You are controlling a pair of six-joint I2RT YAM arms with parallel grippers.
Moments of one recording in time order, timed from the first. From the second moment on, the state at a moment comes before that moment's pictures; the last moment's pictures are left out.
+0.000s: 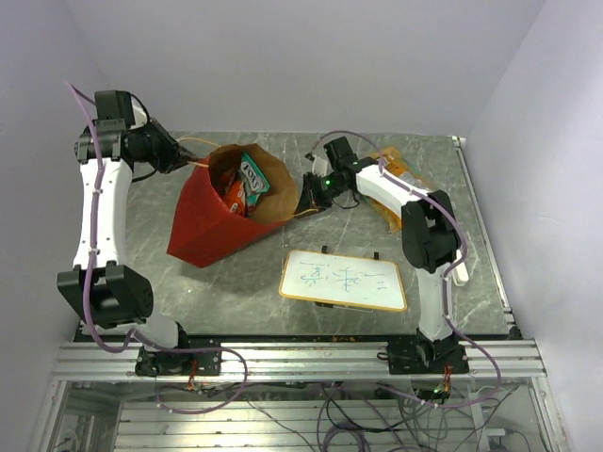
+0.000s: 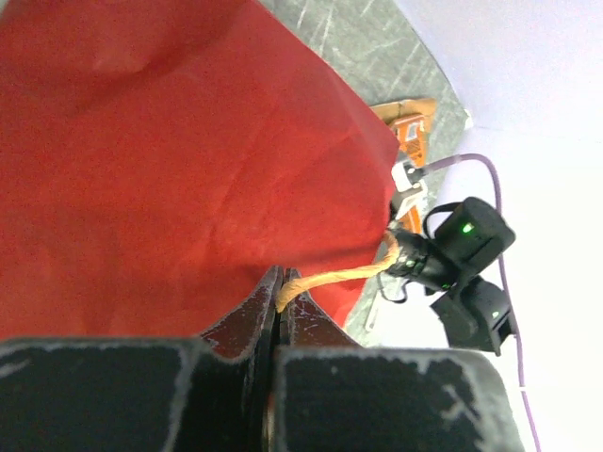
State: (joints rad) left arm 0.13 1.54 1.73 -0.97 0.45 -0.72; right arm 0.45 2.15 1.70 -0.57 -0.73 0.36
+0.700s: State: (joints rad) left arm 0.09 1.60 1.81 -1.10 0.41 -0.70; right arm 0.66 1.92 1.52 -0.58 -0.60 0.34
